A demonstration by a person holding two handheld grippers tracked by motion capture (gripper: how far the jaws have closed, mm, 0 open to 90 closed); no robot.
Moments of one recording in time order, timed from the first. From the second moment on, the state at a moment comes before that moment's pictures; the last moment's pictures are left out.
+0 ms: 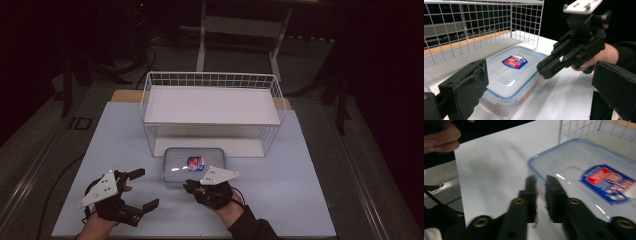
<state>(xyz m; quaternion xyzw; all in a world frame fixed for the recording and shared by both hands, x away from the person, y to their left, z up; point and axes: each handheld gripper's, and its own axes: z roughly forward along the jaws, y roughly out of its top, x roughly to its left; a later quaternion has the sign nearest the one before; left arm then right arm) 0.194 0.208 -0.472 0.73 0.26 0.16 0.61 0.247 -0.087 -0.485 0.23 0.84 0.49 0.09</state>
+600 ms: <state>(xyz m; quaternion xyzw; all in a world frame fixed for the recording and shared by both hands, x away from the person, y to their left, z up) 0.228 0.200 -0.457 0.74 0.32 0.10 0.59 0.234 -0.171 -0.459 0.23 0.79 0.55 0.16</state>
